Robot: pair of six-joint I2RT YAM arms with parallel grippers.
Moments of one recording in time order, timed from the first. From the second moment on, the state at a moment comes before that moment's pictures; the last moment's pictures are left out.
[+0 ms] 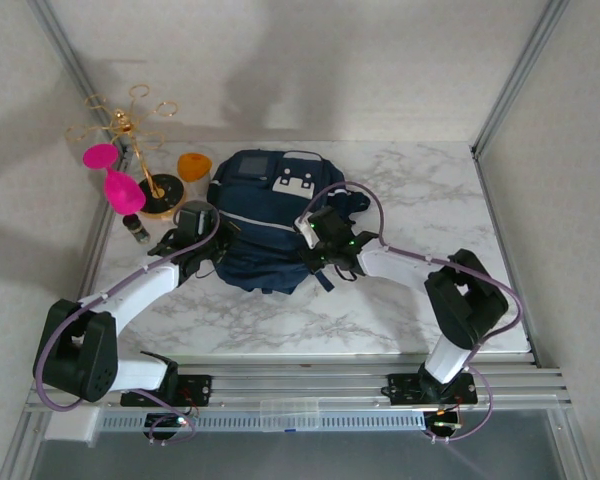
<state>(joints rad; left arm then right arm) -0.28 1.33 0.75 -0.11 0.11 -1.22 0.75 1.67 1.03 -0.23 -0.04 0.02</state>
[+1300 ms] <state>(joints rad) -0.64 1.49 0.79 0.10 -0.12 -1.65 0.80 1.48 0.87 -0.10 0.06 0.15</state>
